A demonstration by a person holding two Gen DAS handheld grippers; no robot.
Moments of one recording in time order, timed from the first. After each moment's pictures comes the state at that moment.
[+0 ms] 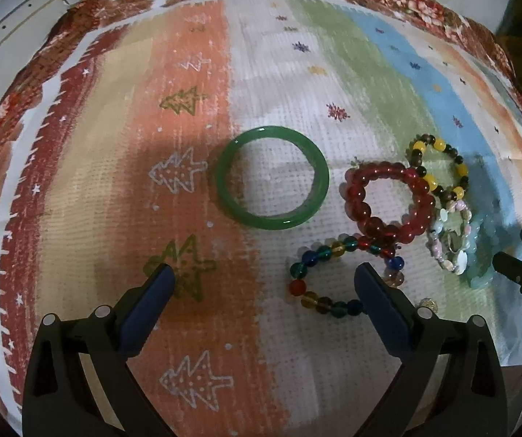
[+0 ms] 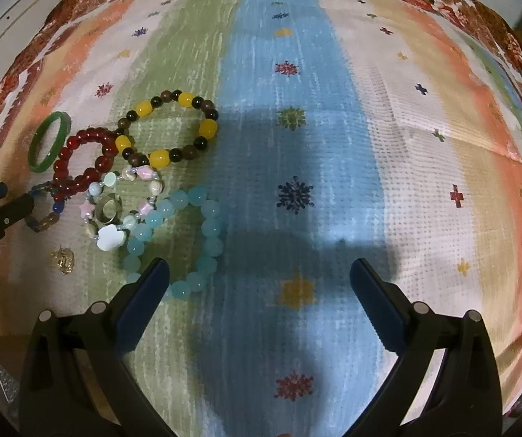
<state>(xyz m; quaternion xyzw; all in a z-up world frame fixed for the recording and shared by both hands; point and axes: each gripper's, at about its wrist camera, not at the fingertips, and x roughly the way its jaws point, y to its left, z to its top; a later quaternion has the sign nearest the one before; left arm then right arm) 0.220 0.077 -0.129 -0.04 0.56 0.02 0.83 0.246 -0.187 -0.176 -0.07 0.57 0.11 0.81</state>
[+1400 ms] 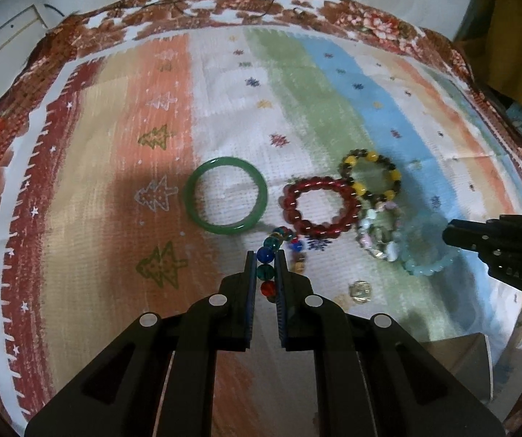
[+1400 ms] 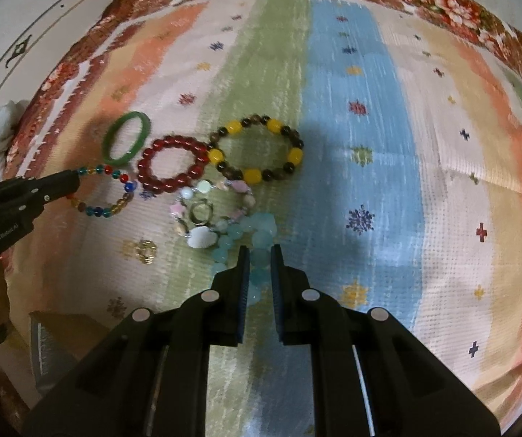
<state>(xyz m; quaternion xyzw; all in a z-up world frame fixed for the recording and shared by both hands) 0.193 0.063 -0.079 -0.05 0.51 -0.05 0.86 0.227 -0.160 -0.135 -0.07 0.55 0.21 0.81</state>
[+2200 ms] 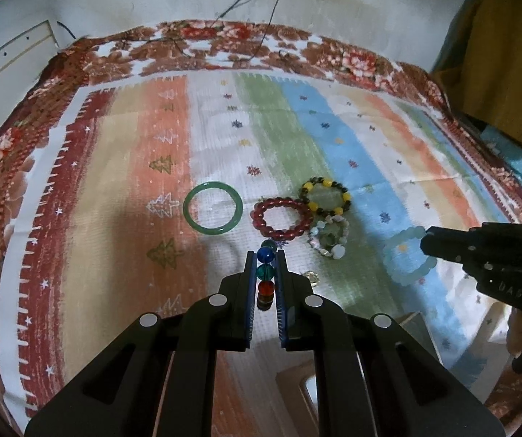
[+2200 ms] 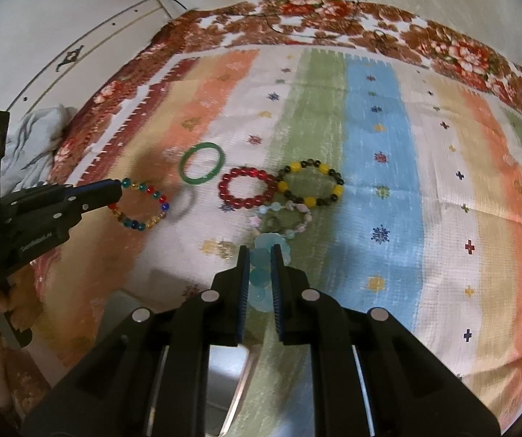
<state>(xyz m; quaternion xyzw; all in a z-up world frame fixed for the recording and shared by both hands) 0.132 0.060 -0.020 -0.08 0.45 -0.06 0.89 0.161 -0.148 -0.065 -0.06 0.47 0.27 0.84</state>
